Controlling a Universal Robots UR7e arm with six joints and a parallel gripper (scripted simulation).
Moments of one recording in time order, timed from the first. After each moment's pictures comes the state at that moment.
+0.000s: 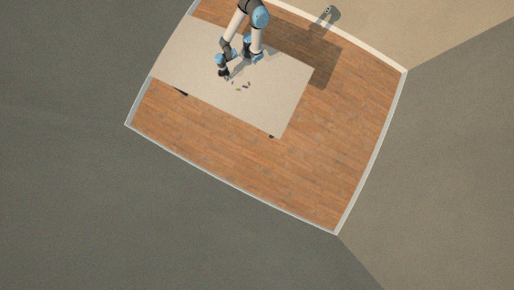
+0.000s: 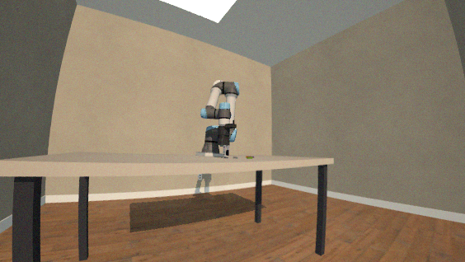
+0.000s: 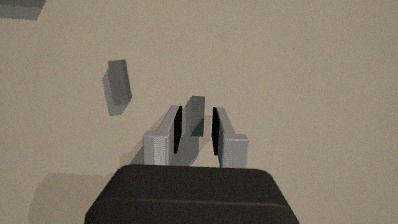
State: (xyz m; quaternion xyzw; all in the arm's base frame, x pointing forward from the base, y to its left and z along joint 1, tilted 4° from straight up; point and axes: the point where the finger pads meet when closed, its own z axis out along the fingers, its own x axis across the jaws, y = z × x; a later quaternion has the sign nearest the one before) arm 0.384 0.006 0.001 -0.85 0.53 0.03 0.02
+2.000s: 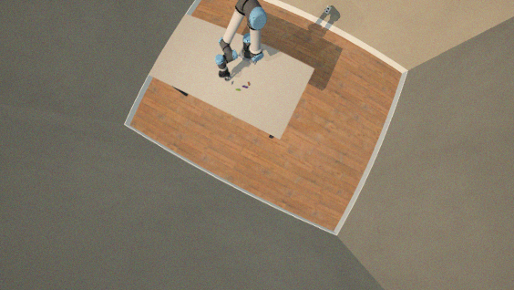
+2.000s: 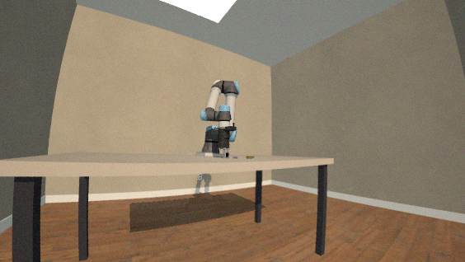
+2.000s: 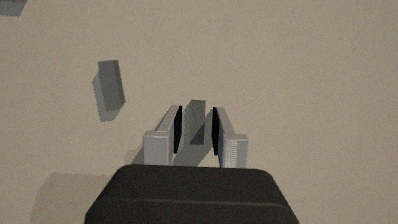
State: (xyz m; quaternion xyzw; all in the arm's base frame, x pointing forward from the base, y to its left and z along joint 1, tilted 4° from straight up) arm 0.384 0.007 -0.016 -0.85 0.53 0.03 0.02
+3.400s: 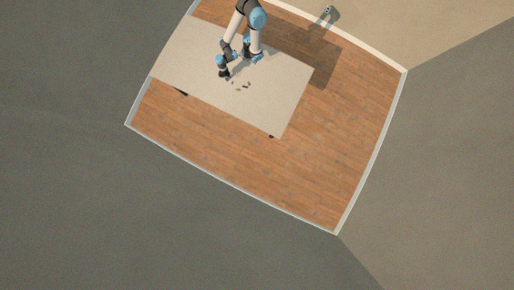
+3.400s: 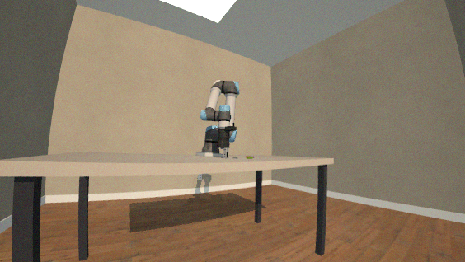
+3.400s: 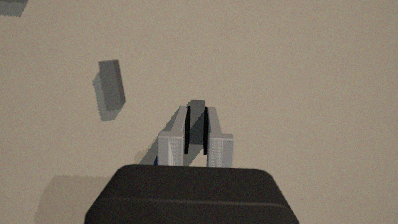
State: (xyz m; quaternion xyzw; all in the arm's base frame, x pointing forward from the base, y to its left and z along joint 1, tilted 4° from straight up) arm 0.384 0.007 -0.015 -0.85 0.53 0.03 0.02
